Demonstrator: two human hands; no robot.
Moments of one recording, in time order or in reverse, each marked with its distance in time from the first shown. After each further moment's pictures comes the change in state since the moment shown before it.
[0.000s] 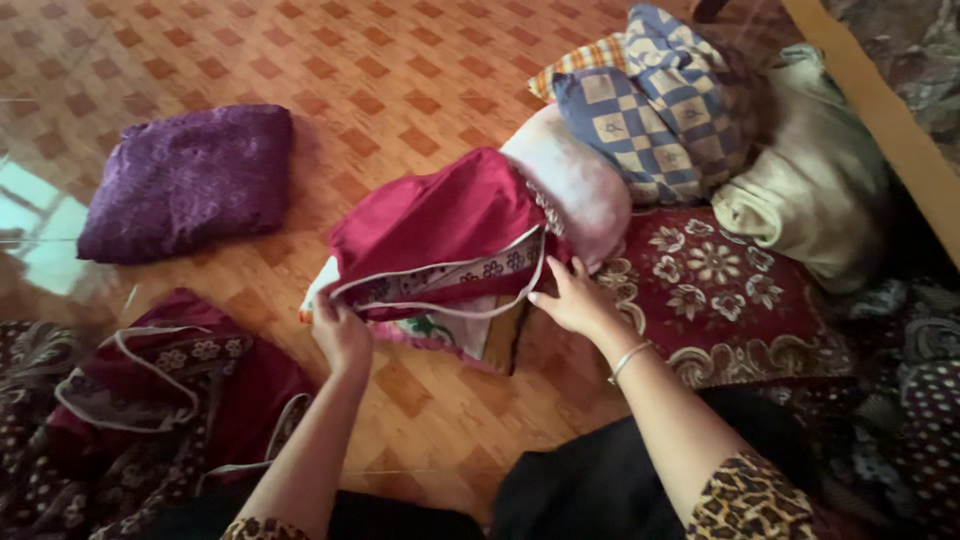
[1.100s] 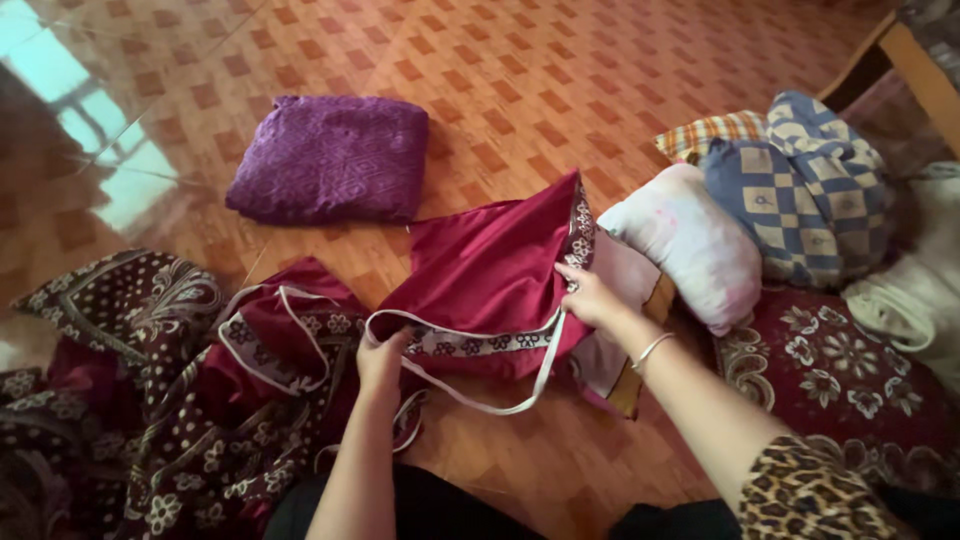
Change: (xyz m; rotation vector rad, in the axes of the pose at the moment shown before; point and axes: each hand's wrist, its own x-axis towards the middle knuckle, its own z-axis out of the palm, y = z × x) left_hand 0.052 -0.091 -0.121 -0.638 -0.124 -0.446; right_hand 0.108 -0.145 0.094 0.471 -0.127 -0.174
